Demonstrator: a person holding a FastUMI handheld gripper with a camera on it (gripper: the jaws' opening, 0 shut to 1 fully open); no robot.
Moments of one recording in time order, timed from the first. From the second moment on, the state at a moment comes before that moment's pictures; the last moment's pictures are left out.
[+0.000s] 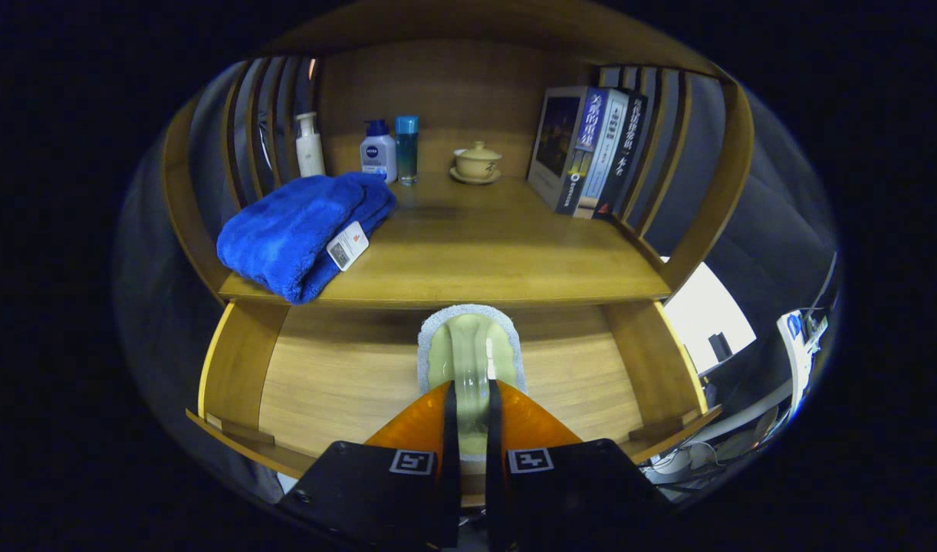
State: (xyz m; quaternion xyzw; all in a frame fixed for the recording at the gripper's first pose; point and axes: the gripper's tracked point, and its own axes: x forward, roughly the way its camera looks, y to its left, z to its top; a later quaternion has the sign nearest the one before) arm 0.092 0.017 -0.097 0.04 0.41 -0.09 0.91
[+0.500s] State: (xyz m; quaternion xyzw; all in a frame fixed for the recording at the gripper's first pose) arm 0.106 -0.040 -0.009 0.02 0.32 -0.15 0.94
